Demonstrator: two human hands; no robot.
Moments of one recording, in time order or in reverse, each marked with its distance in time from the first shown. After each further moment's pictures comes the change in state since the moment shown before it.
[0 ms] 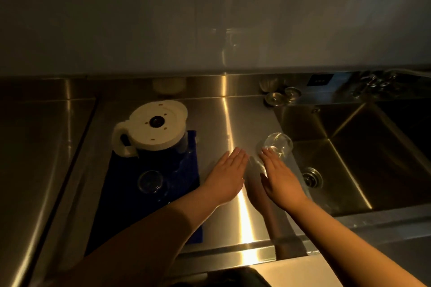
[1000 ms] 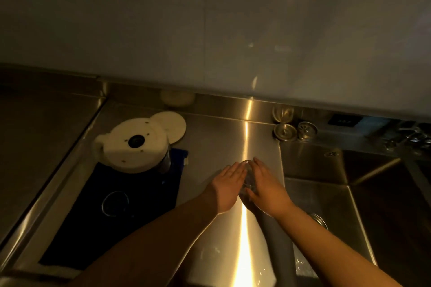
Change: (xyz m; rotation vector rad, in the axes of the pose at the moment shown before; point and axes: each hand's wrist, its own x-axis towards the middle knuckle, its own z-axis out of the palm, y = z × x) left_hand 0.116 0.002 0.009 0.072 -0.190 -0.184; right_hand 0.110 0.078 -0.002 0.179 -0.243 -0.105
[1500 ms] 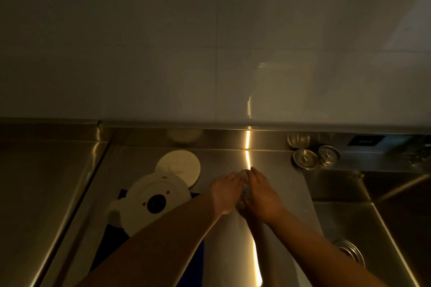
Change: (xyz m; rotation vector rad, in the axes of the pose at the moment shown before) left_hand 0.046 -0.129 -0.026 -0.009 -0.024 0.100; right_hand 0.117 -0.054 0.018 0.048 0.042 0.113
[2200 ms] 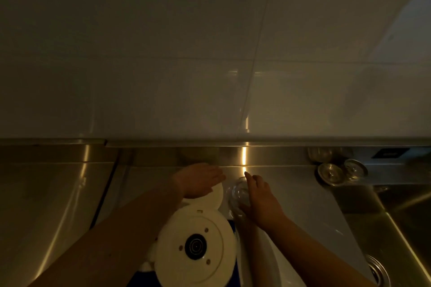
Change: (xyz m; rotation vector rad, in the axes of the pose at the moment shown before) left_hand -0.008 -0.197 0.015 0.193 -0.001 0.298; right_hand 0.074 -0.071 0.033 -0.050 -0.009 0.140
